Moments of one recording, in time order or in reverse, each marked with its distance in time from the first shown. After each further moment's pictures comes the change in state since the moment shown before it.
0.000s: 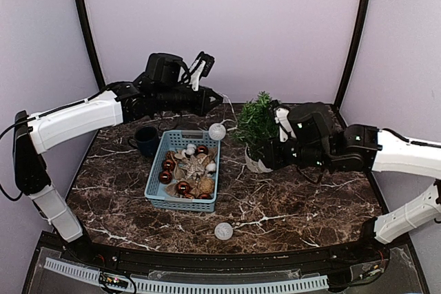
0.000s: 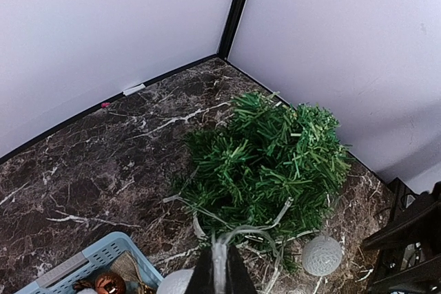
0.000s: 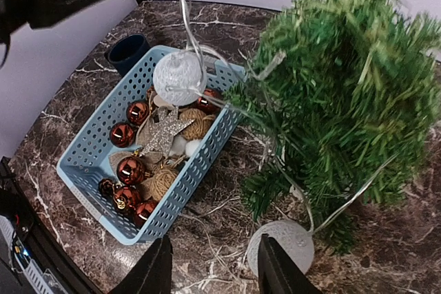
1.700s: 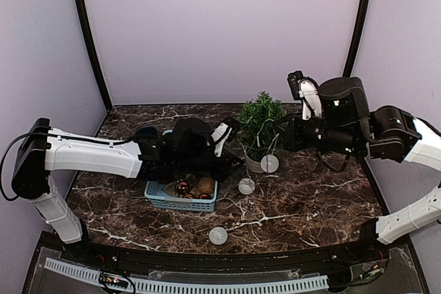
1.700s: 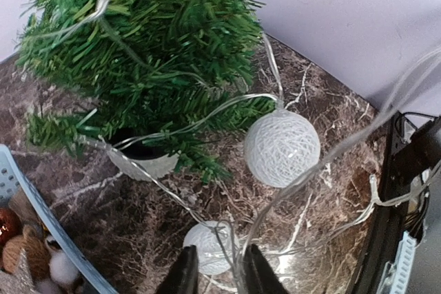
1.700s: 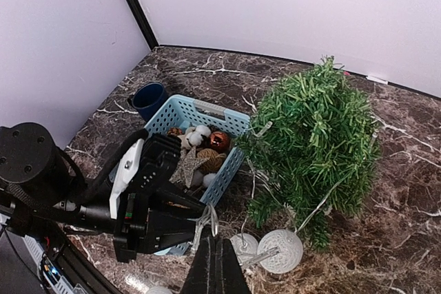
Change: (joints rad) left arm -0.278 0.009 -0.397 0.300 -0.148 -0.055; right arm 0.095 -0.097 0.172 -0.157 0.137 0.032
